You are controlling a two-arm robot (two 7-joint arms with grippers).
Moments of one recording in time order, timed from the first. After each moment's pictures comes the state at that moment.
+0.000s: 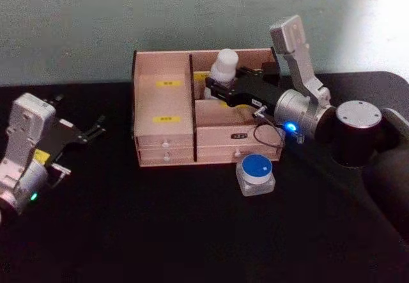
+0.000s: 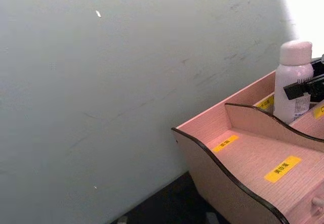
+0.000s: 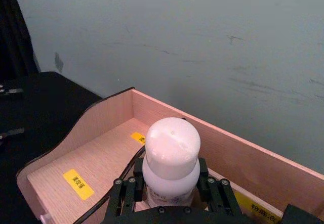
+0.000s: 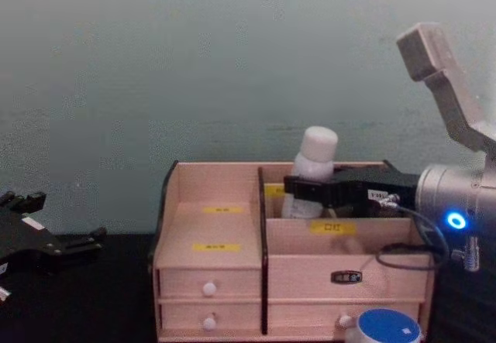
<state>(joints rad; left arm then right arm) -0.20 0.60 0.45 -1.41 -0.25 -0.12 0.03 0.61 0.22 -0.46 -1.01 0.33 0.05 0.48</state>
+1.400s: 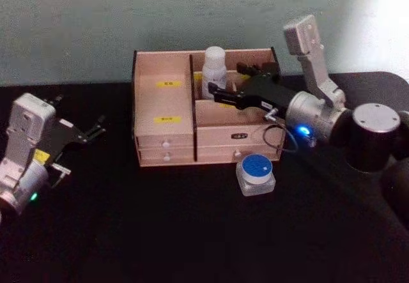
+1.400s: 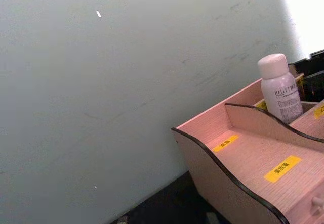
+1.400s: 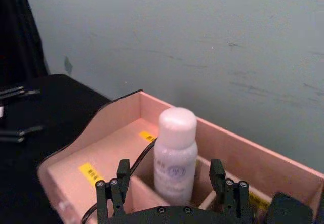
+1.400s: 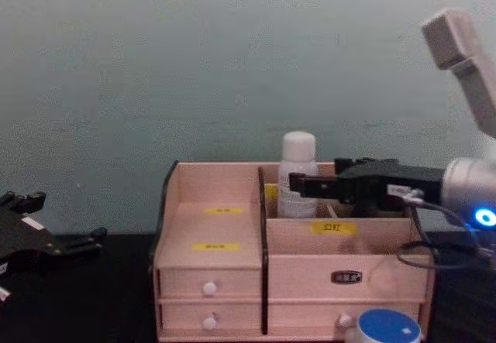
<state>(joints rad) -0.20 0.60 0.45 -1.41 -0.25 -0.12 0.03 0.55 0.27 -0.44 -1.13 0.35 0.08 0.49</state>
